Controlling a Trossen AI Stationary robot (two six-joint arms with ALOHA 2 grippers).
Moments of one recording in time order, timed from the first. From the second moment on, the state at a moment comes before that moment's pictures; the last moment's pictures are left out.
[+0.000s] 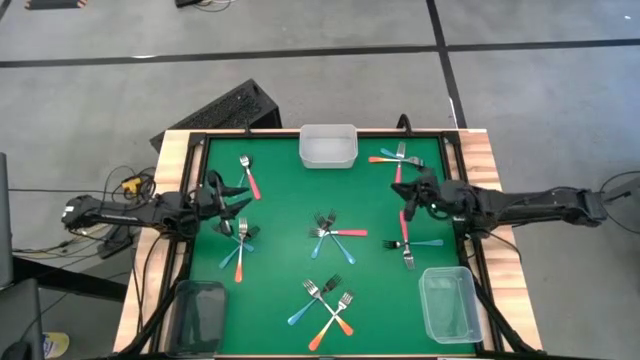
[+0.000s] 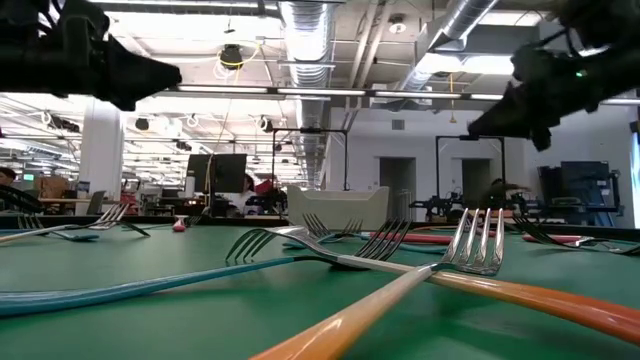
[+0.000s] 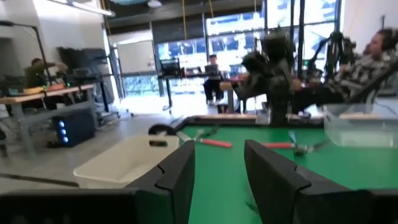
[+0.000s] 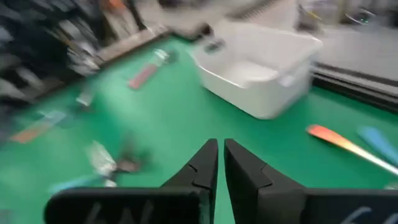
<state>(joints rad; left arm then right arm) -0.03 0.22 0.01 0.31 -0.35 0.11 -0.12 0.58 0.27 -0.04 0.40 0.41</state>
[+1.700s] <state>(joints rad) 0.17 0.41 0.02 0.47 -0.37 0.06 -0.86 1.51 0.79 -0.23 0.05 -0.26</state>
